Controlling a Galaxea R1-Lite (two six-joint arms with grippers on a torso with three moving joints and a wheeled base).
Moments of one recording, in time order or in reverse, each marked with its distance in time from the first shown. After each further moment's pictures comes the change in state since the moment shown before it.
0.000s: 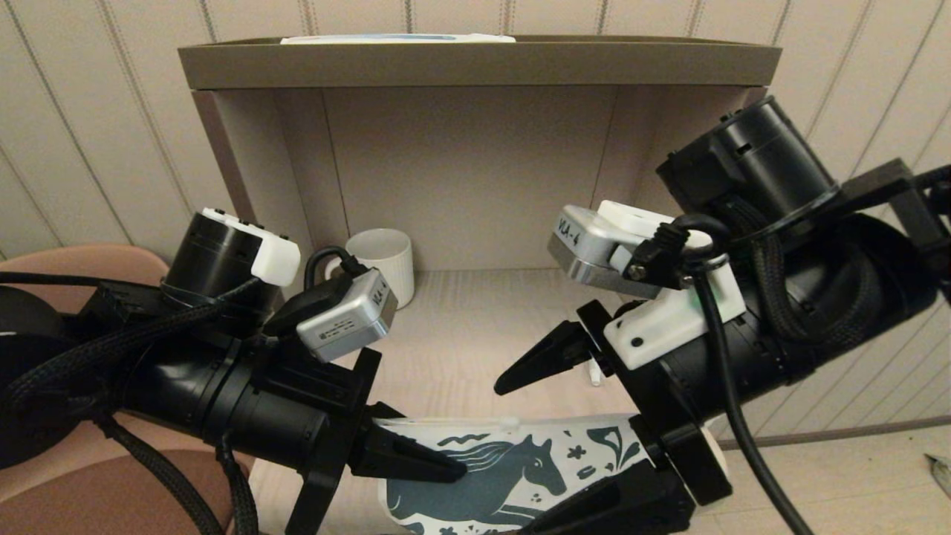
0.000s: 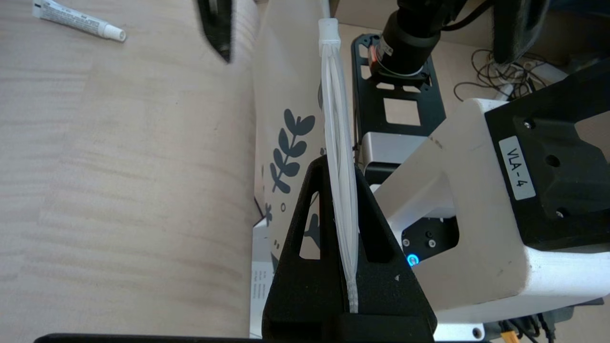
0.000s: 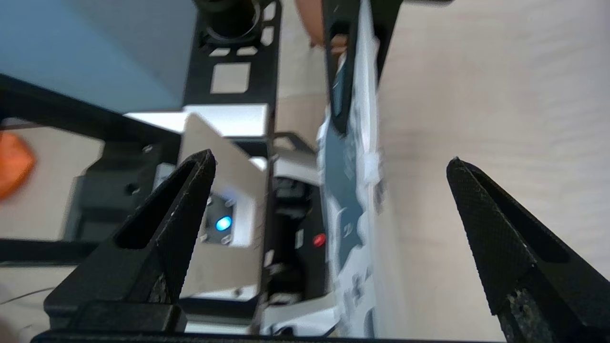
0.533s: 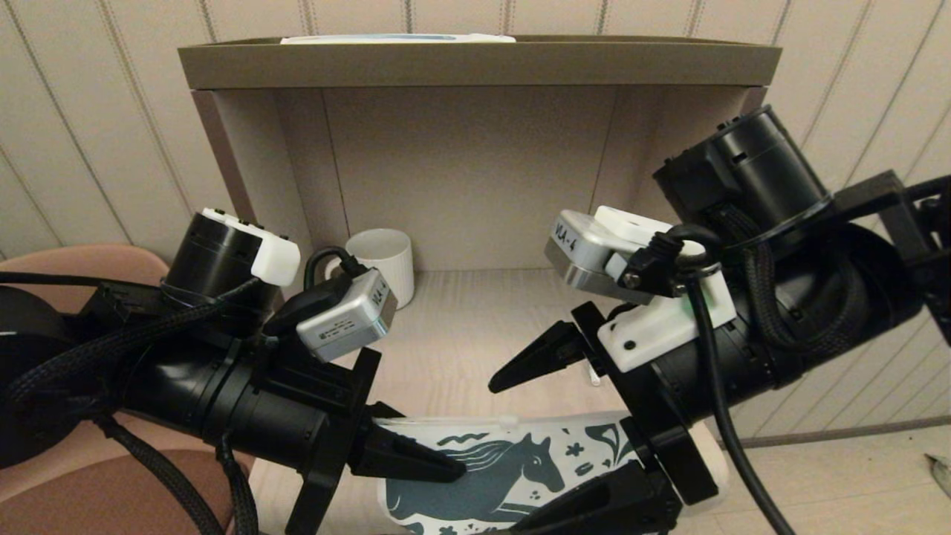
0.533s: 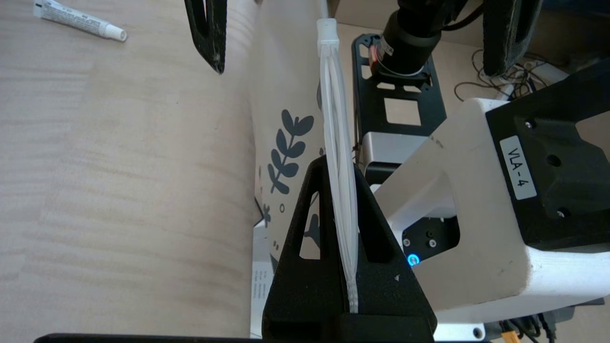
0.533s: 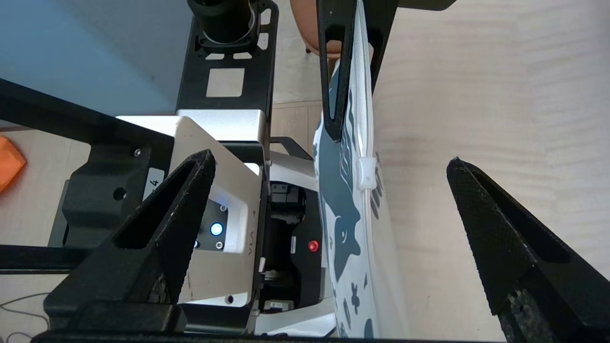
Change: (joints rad) left arm 0.001 0.001 0.000 0.000 0.000 0.001; right arm -0.001 -0.002 0.034 -0.051 0.004 0.001
